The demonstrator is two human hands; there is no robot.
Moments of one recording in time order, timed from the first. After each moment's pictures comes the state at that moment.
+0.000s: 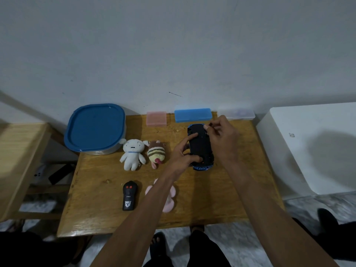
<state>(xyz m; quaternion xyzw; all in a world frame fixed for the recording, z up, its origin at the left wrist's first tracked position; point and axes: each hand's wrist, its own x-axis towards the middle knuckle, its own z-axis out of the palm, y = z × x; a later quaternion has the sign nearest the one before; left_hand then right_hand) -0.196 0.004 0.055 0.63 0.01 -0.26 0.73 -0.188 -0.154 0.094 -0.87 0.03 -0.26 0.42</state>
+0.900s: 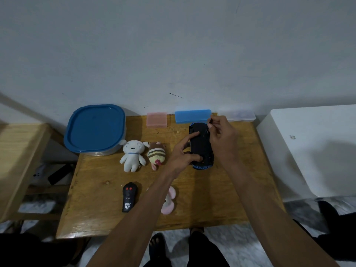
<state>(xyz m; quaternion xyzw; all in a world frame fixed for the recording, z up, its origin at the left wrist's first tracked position) -0.186 0.005 0.062 0.64 -0.01 -0.26 0.72 -0.181 -0.153 0.094 -0.86 0.02 -0.26 0.43</state>
